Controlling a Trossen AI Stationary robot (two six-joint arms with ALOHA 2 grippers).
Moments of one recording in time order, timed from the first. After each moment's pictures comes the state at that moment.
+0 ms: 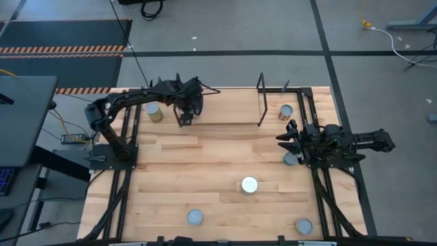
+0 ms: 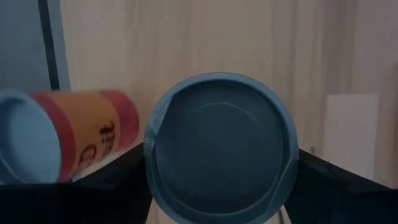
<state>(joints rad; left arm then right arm) 0.52 1.69 1.31 -0.82 -0.11 0.62 0.06 0.02 0.01 0.25 0.01 0.23</state>
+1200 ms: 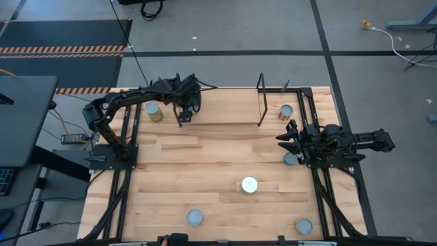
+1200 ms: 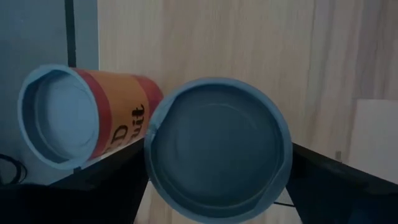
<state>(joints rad) 0.54 1.67 1.28 -0.77 -0.16 0.58 0.06 0.02 0.01 0.25 0.01 0.23</state>
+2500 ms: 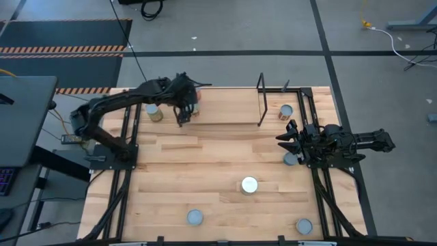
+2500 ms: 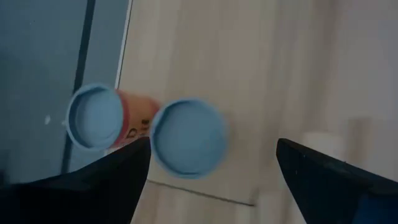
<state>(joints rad) 0.47 1.48 1.29 -0.80 -0.10 0.41 0.06 0.02 0.01 0.25 0.01 0.23</state>
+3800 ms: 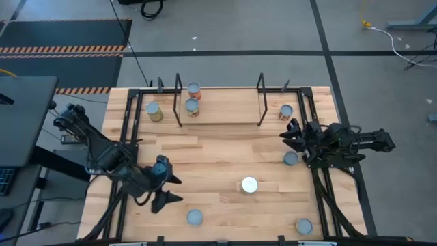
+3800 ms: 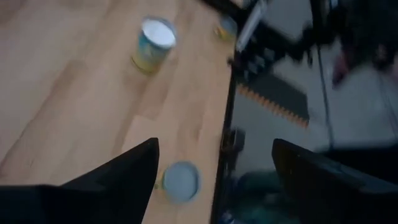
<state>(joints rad) -0.70 1.26 1.28 -0.67 -0.39 -0.97 0.06 0.02 0.01 0.41 -0.02 0.37</state>
